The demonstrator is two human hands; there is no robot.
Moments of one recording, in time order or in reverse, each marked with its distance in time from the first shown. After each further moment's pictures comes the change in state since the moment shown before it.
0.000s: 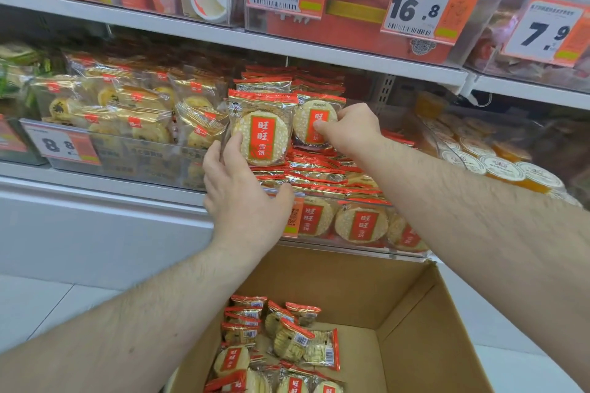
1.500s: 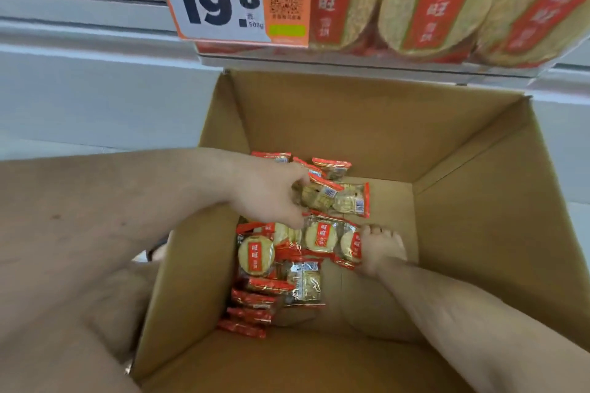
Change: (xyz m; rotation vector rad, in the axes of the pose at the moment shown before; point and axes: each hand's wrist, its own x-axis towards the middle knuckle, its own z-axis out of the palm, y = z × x) left_hand -0.067 -0.085 0.046 0.697 -1.507 -0.040; right_hand -0.280 0.357 0.198 -0.919 -0.877 0.087
